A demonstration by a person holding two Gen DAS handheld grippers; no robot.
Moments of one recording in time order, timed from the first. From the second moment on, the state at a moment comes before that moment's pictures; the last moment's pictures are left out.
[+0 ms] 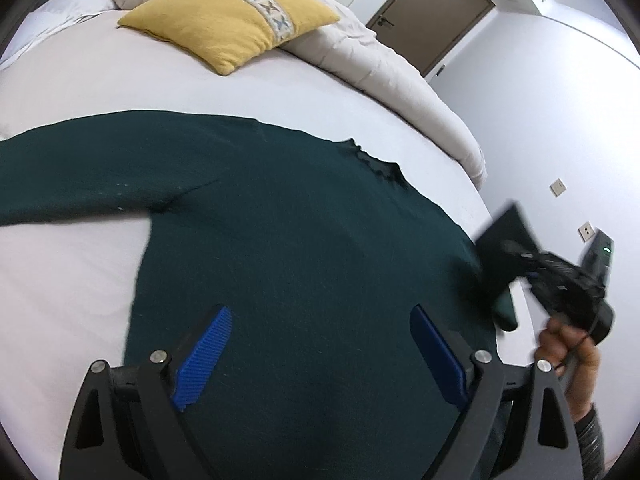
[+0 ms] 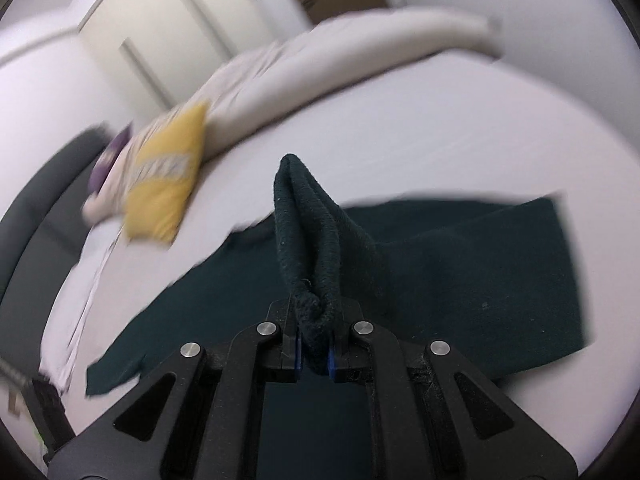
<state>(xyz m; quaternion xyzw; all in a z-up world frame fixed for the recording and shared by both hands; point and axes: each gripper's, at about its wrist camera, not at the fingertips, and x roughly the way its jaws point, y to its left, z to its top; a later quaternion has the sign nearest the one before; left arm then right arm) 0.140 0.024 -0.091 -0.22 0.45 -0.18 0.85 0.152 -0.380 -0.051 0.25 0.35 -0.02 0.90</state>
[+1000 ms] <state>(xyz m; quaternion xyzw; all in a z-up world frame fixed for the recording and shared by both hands) 0.245 -0.165 -0.107 -0.04 0.48 -0.21 0.85 -0.086 -0.513 -0.097 0.32 0.27 -0.13 0.90</state>
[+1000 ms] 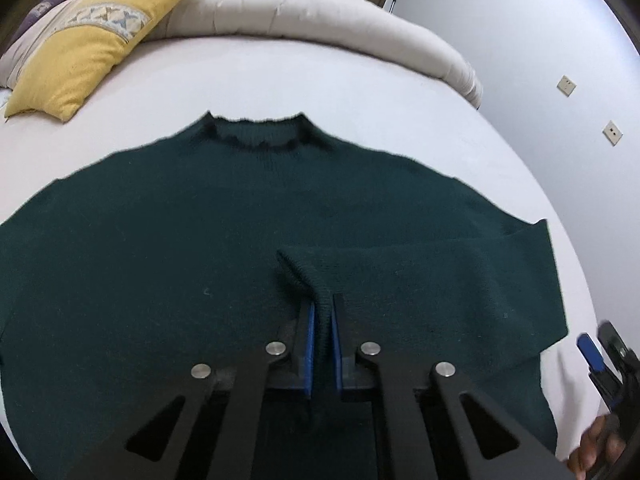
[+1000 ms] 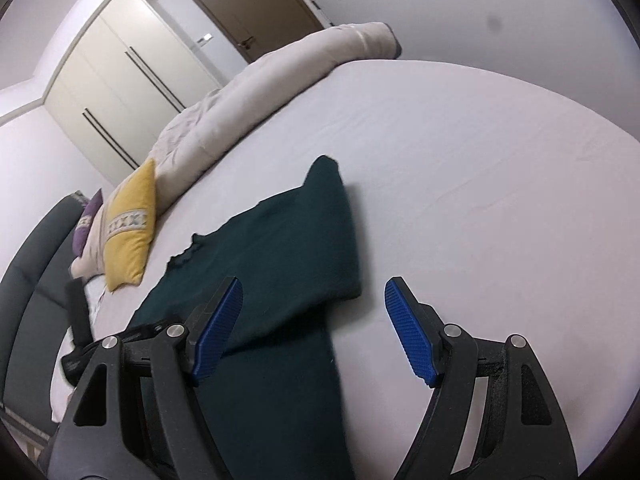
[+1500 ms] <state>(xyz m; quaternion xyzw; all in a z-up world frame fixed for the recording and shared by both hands) 0.280 -0.066 -0.106 -0.11 0.44 -0.15 0.88 0.053 -0.534 -0.095 0.25 0.34 -0.16 0.89</state>
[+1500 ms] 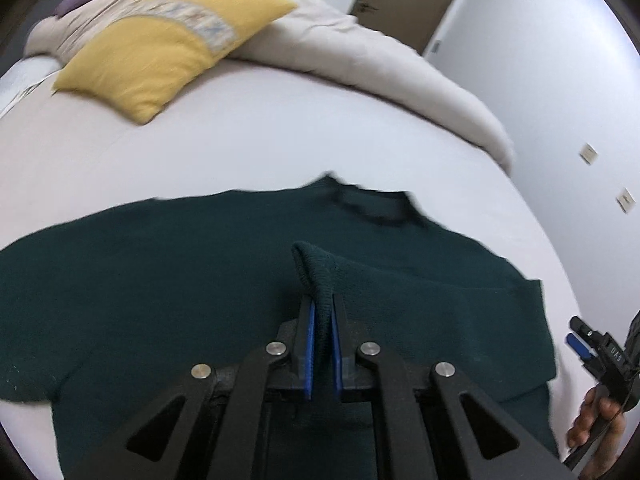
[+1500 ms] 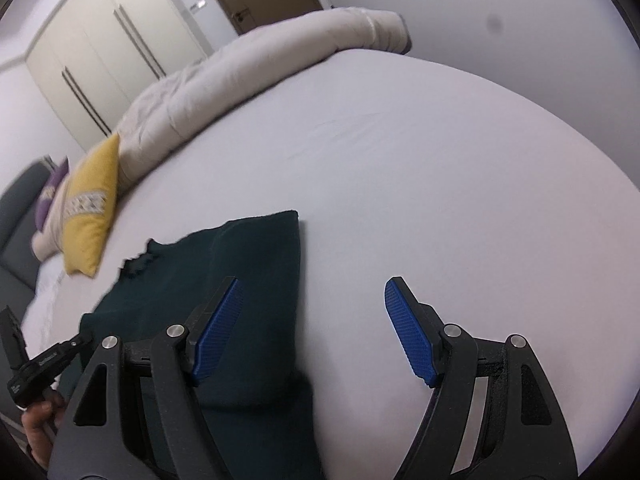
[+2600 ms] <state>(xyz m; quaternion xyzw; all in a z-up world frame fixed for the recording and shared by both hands) 0.281 -0.046 -0.144 -0.12 0.44 -0.16 0.87 0.130 -0.491 -0.102 0.16 0.39 -0.16 0.89</state>
